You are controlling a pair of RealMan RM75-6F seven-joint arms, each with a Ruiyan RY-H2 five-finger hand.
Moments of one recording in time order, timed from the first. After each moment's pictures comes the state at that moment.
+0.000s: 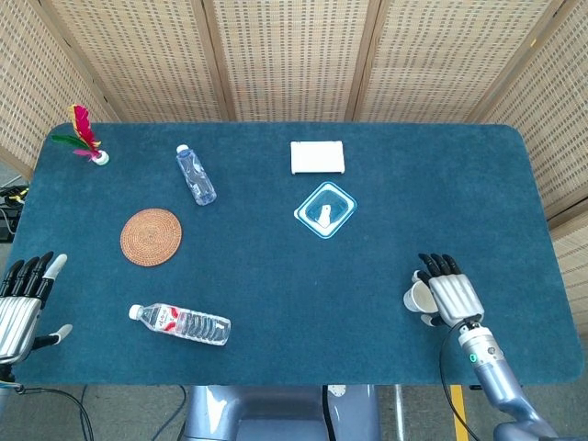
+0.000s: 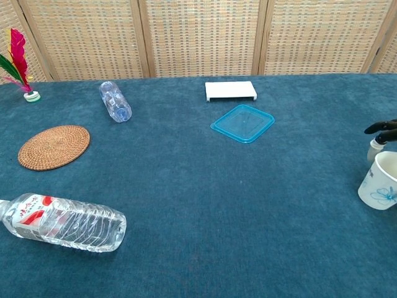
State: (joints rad) left arm -0.10 -1.11 -0.01 -1.64 1.53 1.47 0.16; right arm 0.38 -1.31 0.11 -1.59 -1.25 1.04 -0.35
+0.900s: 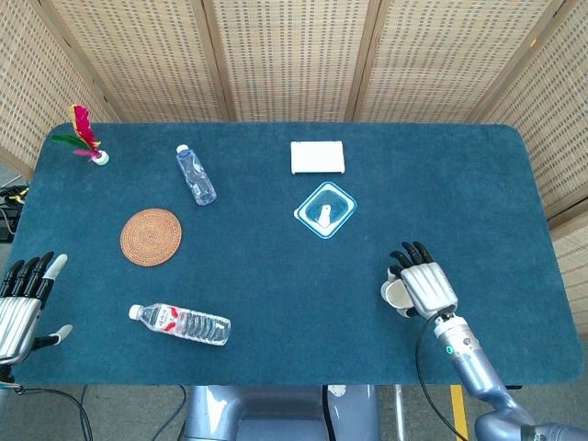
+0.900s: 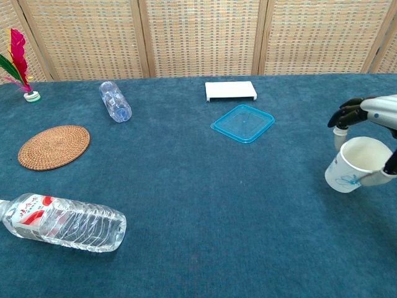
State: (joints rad) left arm -0.10 -1.11 -0.01 -1.64 1.53 1.47 0.16; right arm 0.47 -1.33 0.14 -1.69 -1.24 1.05 -0.47
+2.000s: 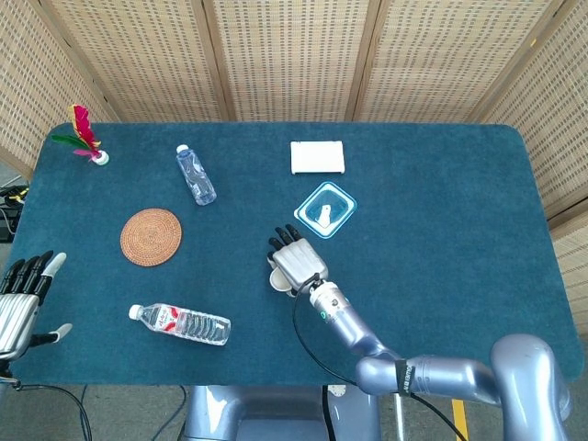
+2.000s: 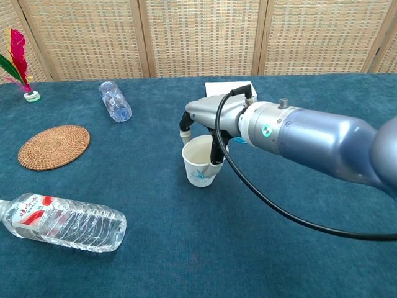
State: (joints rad) left arm -0.12 -1.10 -0.01 -1.61 1.50 1.42 0.07; right arm 0.99 -1.76 0.30 -1.46 -0.81 0.88 -0.78
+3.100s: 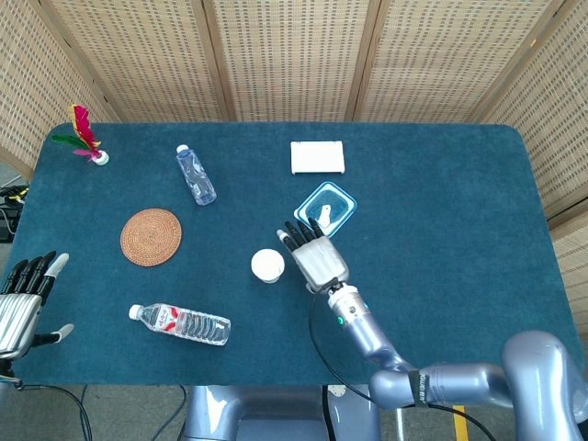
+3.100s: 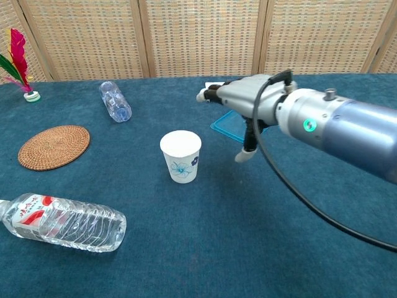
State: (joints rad) left arm -0.12 -1.10 -0.01 -1.62 1.51 1.41 0.08; right arm 0.96 -1.64 0.16 -1.64 -0.83 1.15 -0.86
